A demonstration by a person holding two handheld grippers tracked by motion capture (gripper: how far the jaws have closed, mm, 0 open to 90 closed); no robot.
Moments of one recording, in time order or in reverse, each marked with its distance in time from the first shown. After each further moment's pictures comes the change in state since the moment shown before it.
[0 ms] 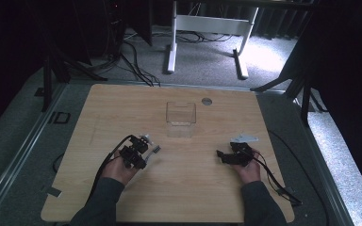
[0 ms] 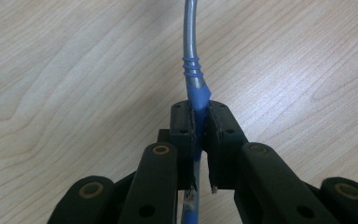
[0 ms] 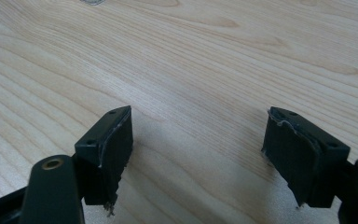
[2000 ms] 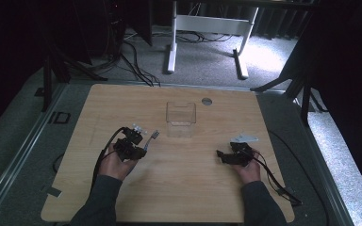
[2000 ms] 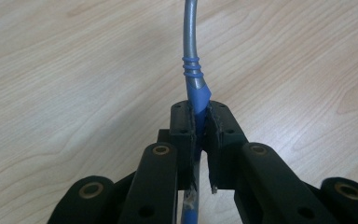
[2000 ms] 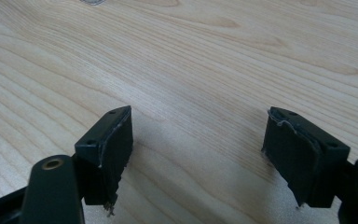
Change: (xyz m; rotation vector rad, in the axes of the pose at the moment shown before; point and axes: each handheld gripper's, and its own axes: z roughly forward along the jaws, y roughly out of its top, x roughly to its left) left arm 0.010 -0.001 -0.029 -0.240 0.003 -0.052; right arm 0.000 0.000 0.000 0.000 0.002 0.001
